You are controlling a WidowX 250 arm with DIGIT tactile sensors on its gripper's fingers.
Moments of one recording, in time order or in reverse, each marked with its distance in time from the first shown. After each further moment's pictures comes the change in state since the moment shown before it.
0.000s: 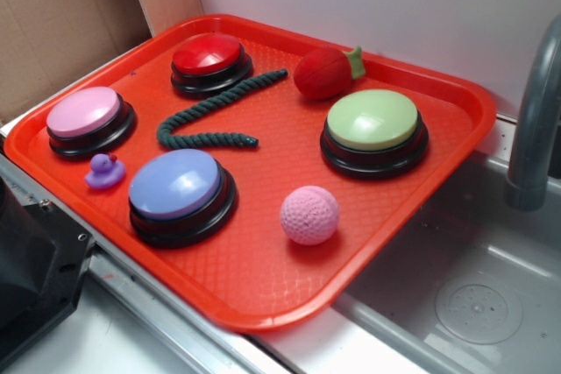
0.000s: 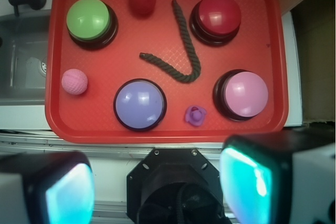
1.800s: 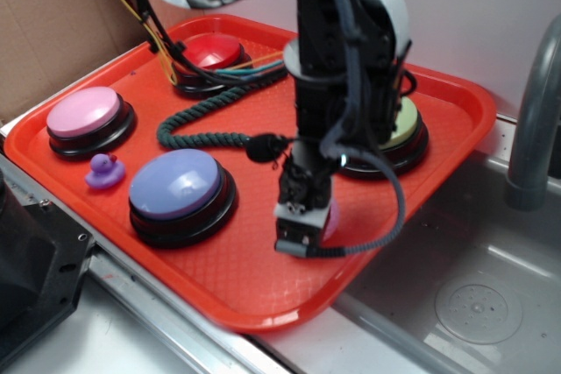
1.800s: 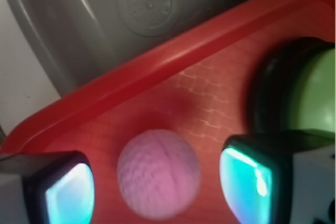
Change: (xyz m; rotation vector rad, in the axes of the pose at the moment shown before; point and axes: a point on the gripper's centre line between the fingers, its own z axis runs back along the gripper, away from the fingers) arm 0.053 -0.152 -0.203 0.085 0.163 -1.144
